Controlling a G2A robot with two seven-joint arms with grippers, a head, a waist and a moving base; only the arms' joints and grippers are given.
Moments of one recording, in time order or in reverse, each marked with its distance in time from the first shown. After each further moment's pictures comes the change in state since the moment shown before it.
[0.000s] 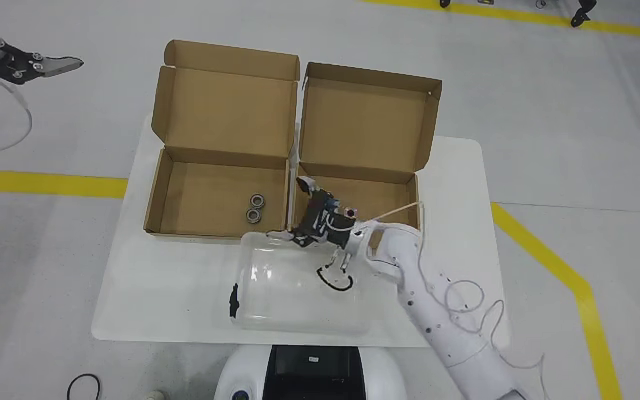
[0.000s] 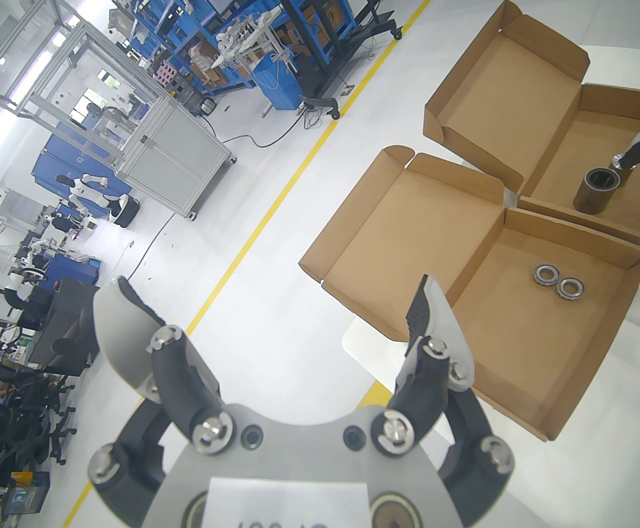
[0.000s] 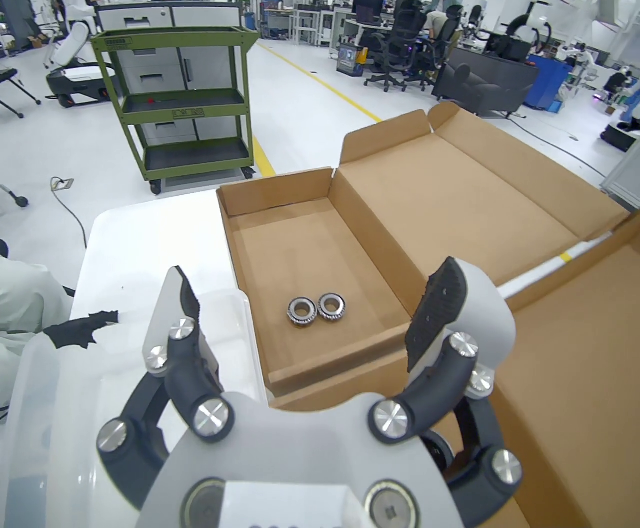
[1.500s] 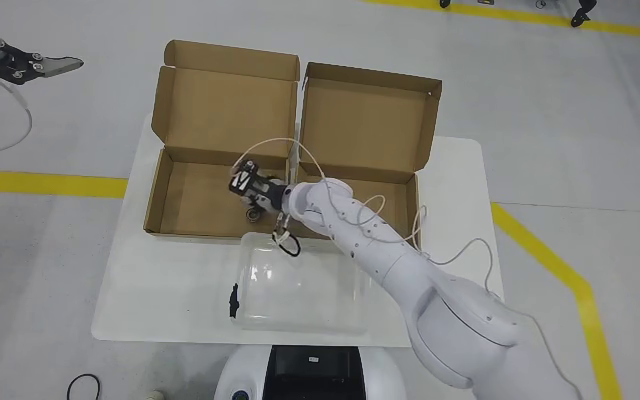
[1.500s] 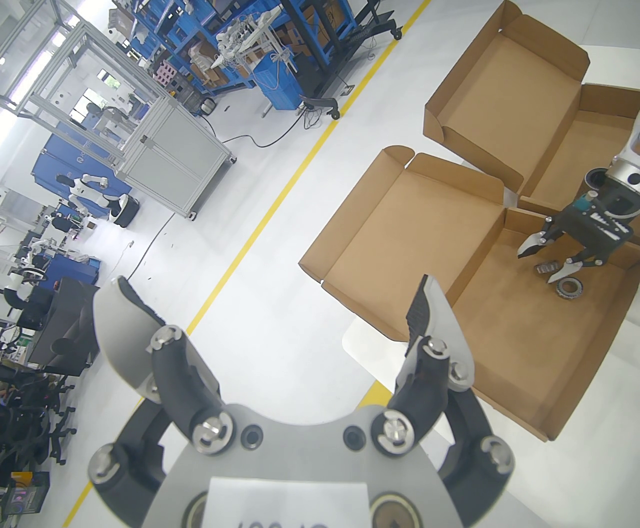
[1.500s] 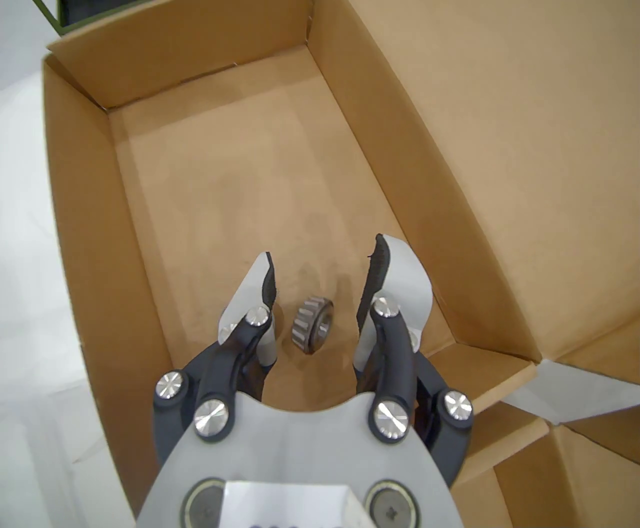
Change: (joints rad) left arm 0.000 0.000 0.000 0.000 0.000 0.000 0.000; right arm 0.659 -0.391 -0.552 0.998 0.361 0.182 0.103
